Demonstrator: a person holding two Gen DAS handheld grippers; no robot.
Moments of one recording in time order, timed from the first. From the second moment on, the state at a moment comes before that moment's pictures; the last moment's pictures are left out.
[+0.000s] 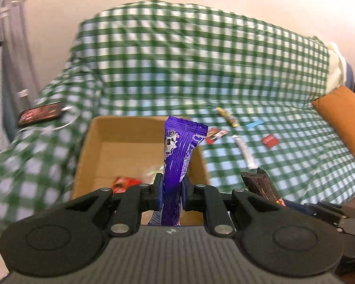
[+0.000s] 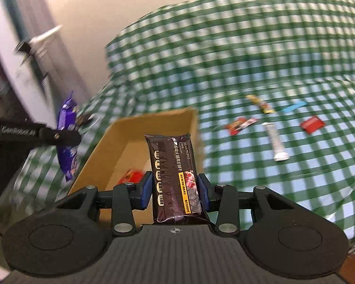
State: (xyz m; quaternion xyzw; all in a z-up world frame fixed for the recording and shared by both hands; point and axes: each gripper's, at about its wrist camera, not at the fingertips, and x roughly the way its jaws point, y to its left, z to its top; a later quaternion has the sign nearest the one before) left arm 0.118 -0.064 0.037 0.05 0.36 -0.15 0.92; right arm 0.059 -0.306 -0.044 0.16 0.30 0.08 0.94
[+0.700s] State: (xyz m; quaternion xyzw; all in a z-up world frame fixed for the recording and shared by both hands) left arm 0.039 0.008 0.021 0.00 0.35 -0.13 0.93; right arm -0.009 -0.238 -0.016 0.03 0.26 0.12 0.96
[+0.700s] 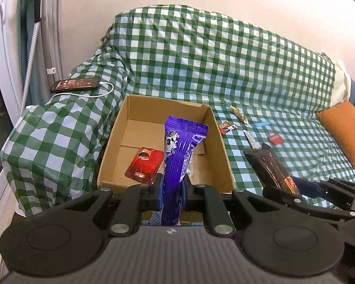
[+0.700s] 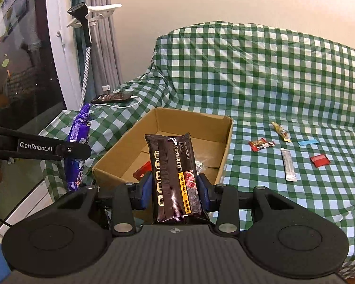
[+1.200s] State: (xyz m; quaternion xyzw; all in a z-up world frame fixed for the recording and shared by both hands) left arm 0.041 0.012 0.018 -0.01 0.35 -0.13 0.93; right arm -0.005 -0.234 -0.018 0.02 0.28 0.12 0.95
